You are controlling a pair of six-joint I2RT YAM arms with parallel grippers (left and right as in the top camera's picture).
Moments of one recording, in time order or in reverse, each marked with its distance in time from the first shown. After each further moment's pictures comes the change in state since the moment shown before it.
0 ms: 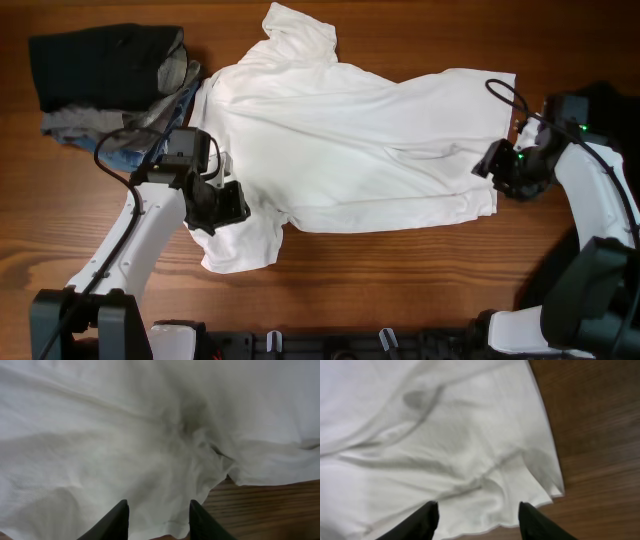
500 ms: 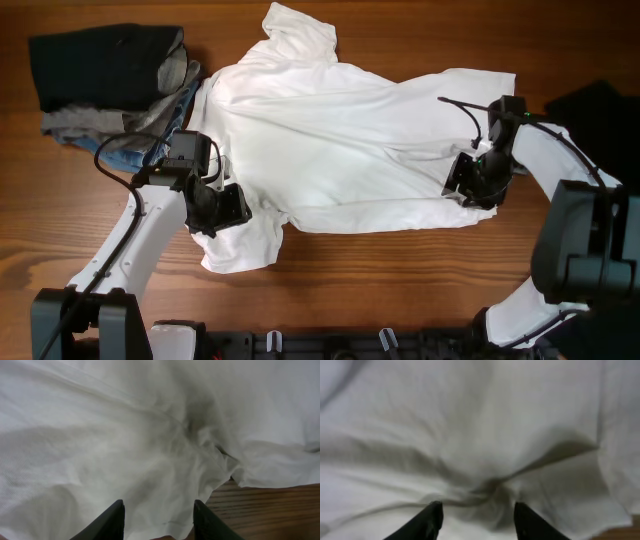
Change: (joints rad) left arm 0.000 0.000 -0.016 0.010 0.000 -0.023; right arm 0.140 0.200 0.027 -0.089 0.043 0.040
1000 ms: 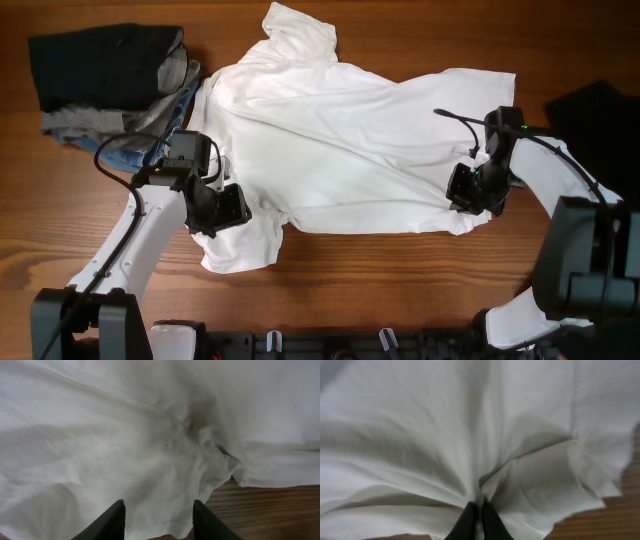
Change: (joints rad) left arm 0.000 0.000 0.000 -0.004 0.000 0.000; right arm 0.016 -0.070 -0.093 0.030 0.018 0.010
